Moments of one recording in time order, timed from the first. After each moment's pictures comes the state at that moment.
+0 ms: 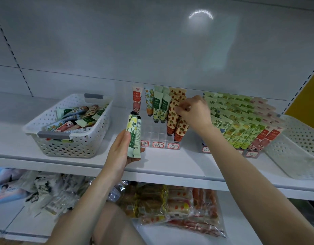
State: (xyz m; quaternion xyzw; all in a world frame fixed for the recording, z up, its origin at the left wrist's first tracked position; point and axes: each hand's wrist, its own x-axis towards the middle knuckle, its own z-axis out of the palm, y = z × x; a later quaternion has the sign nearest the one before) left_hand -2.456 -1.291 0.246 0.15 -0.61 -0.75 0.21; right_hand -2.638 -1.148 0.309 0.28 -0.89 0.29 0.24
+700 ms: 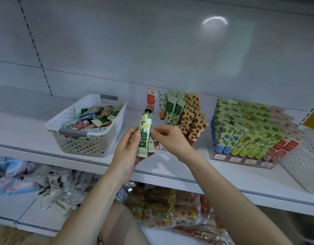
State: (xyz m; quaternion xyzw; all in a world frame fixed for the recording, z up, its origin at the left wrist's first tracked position) left_hand -2.445 -1.294 0.259 0.11 -0.56 -0.78 0.26; right_hand -2.537 -1.200 0.294 0.34 -0.80 0.49 -0.12
